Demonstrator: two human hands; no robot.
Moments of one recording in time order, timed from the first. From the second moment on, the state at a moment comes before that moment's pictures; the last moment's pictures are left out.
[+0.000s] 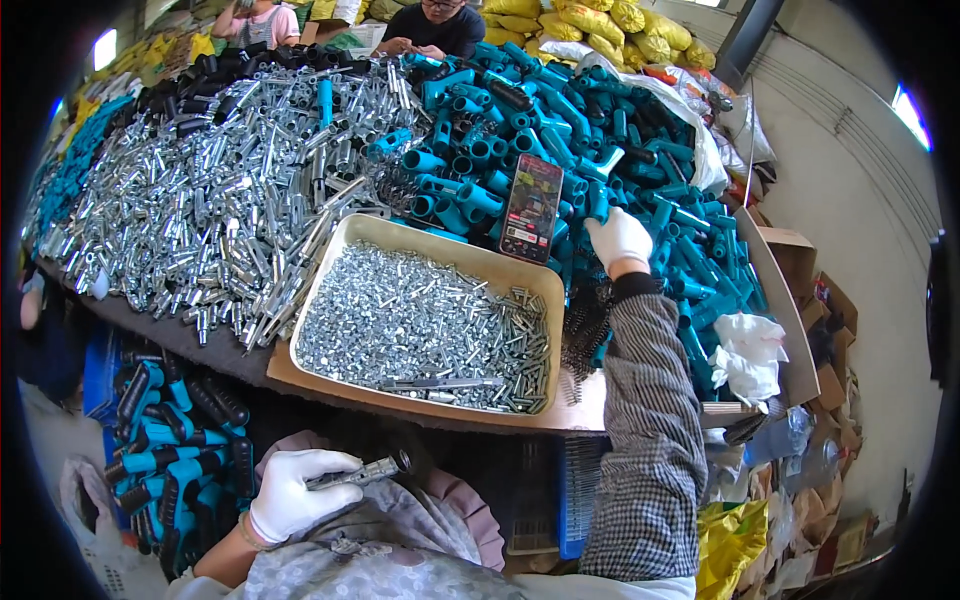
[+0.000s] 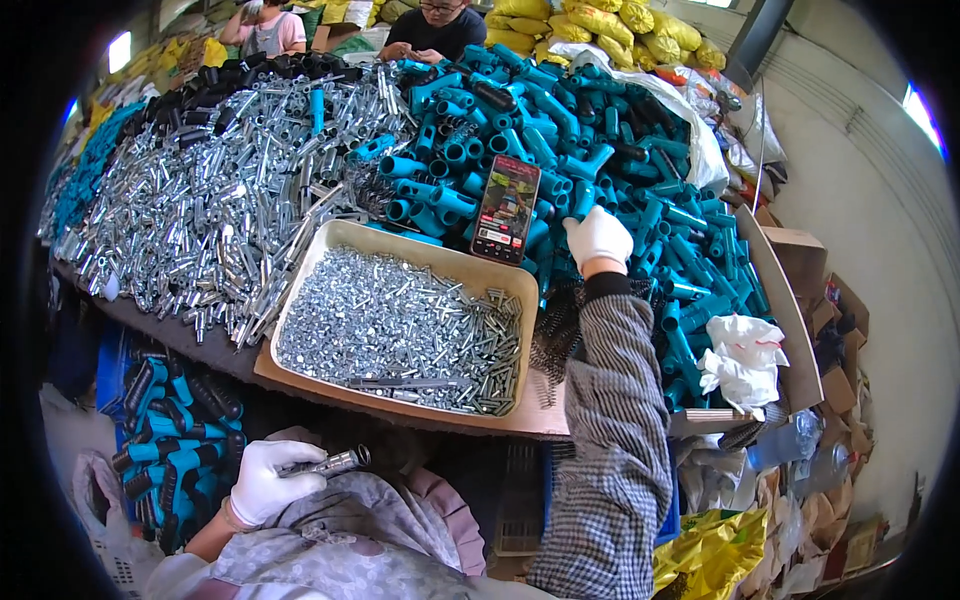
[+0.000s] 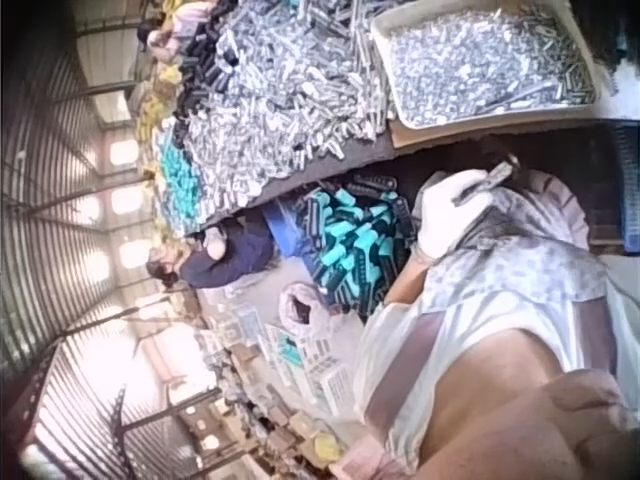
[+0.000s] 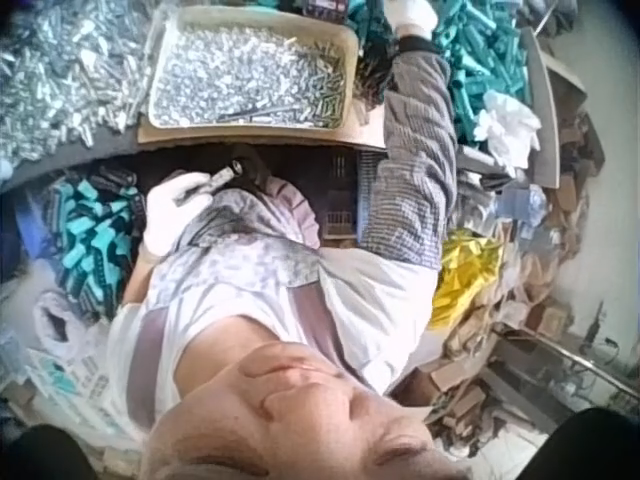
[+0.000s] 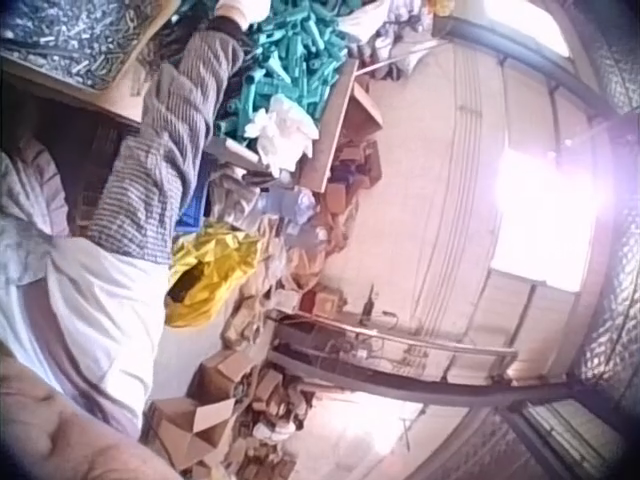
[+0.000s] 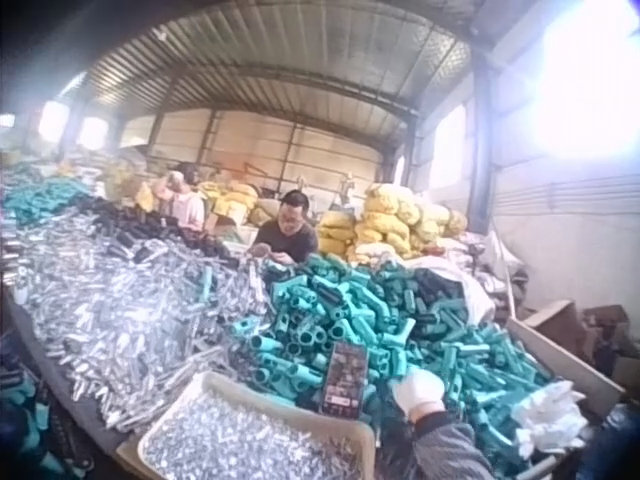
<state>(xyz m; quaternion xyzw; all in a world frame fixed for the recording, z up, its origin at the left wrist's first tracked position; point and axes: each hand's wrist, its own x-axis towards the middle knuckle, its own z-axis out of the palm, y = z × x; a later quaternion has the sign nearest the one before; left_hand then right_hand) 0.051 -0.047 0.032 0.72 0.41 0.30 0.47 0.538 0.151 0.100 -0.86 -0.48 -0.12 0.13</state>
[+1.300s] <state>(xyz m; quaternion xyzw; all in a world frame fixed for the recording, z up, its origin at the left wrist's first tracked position) 0.007 -0.039 0.035 0.89 0.23 0.26 0.31 0.265 -0.072 0.064 -0.49 -0.74 0.43 0.19</state>
